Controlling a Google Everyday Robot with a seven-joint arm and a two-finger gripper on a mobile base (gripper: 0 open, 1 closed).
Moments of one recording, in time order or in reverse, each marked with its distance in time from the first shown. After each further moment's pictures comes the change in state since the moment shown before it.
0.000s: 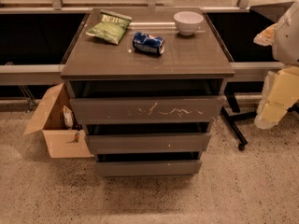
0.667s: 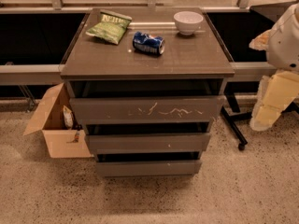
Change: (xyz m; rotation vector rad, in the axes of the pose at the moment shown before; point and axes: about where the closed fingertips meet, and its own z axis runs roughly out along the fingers) arm 0.000 -0.001 0.014 -0.015 -0.004 -0.004
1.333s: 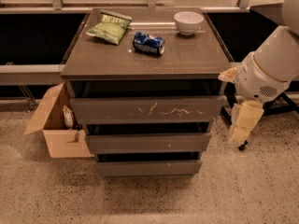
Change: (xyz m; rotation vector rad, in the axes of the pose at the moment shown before) arm -0.003 0.006 0.104 -0.165 -0.114 -0.094
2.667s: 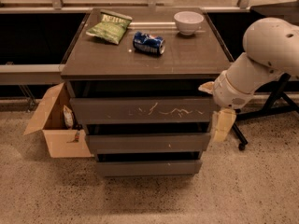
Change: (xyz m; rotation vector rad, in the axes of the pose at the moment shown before) arm 0.008 -0.045 0.096 -0.051 -0.038 -0.115
